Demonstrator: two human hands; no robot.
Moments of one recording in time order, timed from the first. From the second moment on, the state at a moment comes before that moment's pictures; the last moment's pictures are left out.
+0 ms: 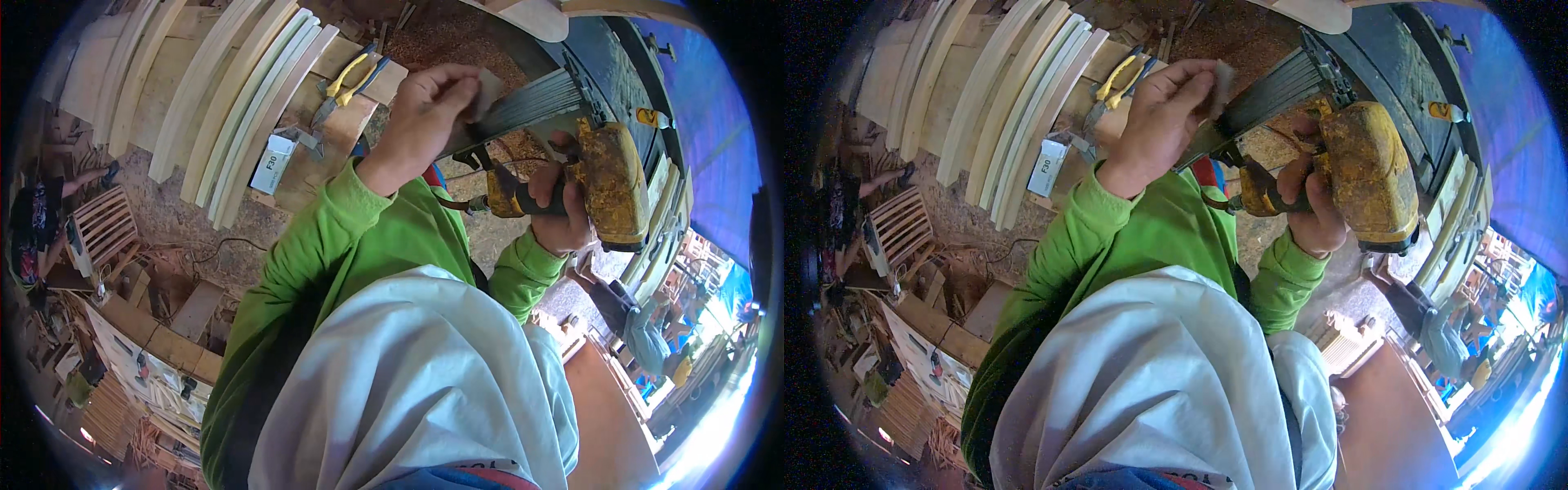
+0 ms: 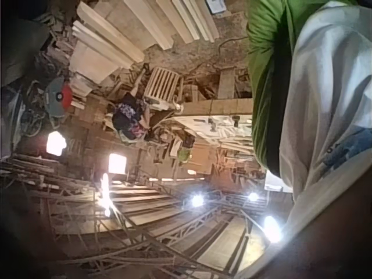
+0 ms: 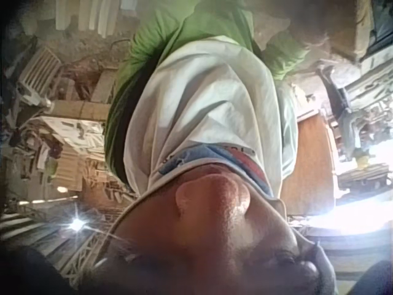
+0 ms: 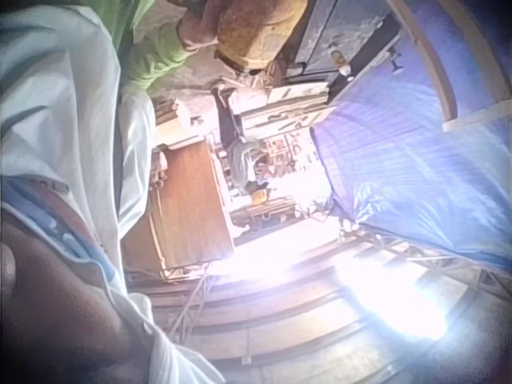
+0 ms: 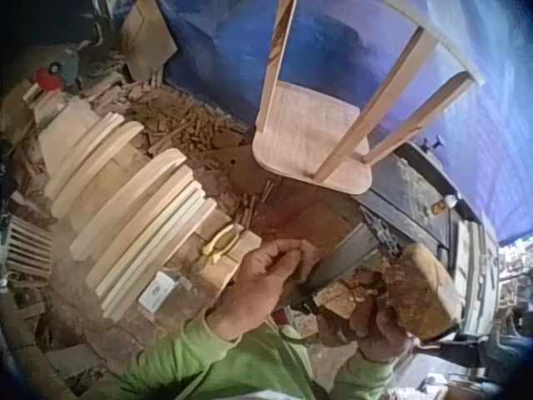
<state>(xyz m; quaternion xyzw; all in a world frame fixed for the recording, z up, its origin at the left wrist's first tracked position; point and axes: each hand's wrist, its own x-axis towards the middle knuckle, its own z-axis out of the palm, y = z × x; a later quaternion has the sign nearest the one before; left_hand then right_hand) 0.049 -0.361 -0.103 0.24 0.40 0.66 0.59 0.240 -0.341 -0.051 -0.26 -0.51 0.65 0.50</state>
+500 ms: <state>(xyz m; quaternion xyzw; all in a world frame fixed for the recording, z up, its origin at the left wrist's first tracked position) 0.032 -0.372 -0.115 0.10 0.25 0.66 0.70 0.232 -0.350 -0.058 -0.33 -0.51 0.61 0.51</state>
